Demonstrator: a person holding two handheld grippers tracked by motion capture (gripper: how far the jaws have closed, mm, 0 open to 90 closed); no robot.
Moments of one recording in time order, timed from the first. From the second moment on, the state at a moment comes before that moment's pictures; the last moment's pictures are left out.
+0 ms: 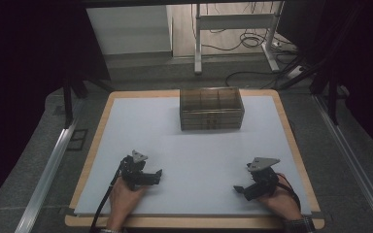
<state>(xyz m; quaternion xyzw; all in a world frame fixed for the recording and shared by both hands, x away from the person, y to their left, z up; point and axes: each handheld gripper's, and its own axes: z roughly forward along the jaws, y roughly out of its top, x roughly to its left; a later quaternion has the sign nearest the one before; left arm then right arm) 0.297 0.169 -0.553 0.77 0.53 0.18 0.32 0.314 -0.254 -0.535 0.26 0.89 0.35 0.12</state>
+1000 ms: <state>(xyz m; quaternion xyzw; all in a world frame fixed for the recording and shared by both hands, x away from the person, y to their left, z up) 0.297 0.169 -0.553 0.77 0.53 0.18 0.32 0.313 -0.254 -0.534 0.26 0.89 0.35 0.12</state>
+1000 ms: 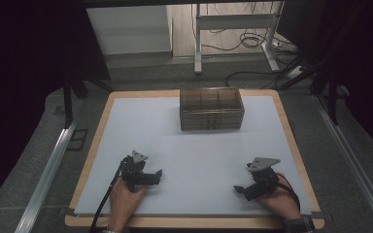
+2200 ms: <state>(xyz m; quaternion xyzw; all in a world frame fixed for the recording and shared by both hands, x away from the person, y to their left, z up) 0.297 0.169 -0.553 0.77 0.53 0.18 0.32 0.318 -0.243 -0.510 0.23 0.90 0.33 0.17</state>
